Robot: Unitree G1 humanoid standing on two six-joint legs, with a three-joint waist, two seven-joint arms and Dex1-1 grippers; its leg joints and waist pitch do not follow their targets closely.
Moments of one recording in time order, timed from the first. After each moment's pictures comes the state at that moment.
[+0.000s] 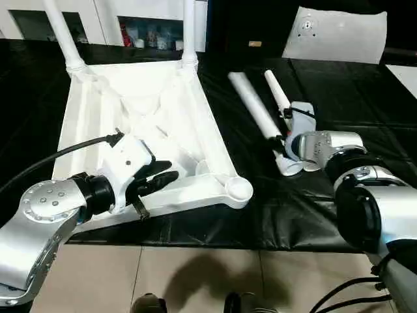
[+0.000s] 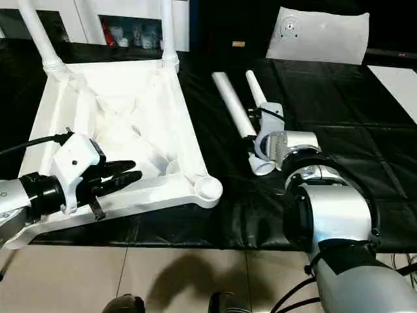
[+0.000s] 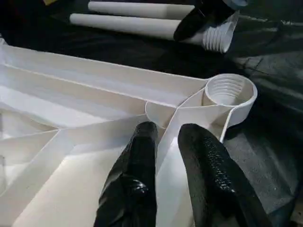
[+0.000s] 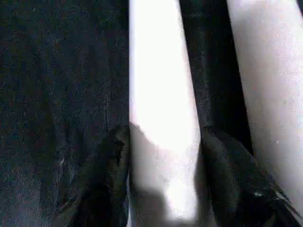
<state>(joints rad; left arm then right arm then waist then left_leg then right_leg) -0.17 0.63 -0.02 -0.57 -0.28 0.76 -0.70 -1.14 -0.26 -0.20 1.34 0.06 0.55 0.22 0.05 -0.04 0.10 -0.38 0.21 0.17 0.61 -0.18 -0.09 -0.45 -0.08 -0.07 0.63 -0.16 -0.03</state>
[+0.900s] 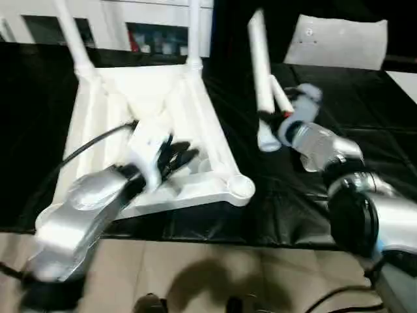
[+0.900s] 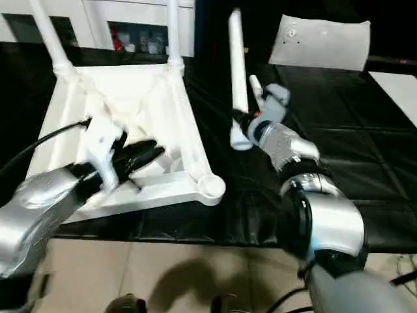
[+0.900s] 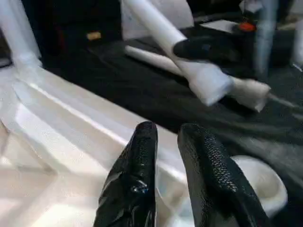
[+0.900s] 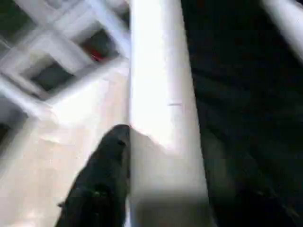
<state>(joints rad) -0.37 0.31 -0.05 -0.30 -0.28 0.69 -0.47 -1.00 -0.18 -0.44 1.10 0.35 0.31 0.48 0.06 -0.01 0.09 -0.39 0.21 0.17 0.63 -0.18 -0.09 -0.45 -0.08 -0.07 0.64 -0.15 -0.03</state>
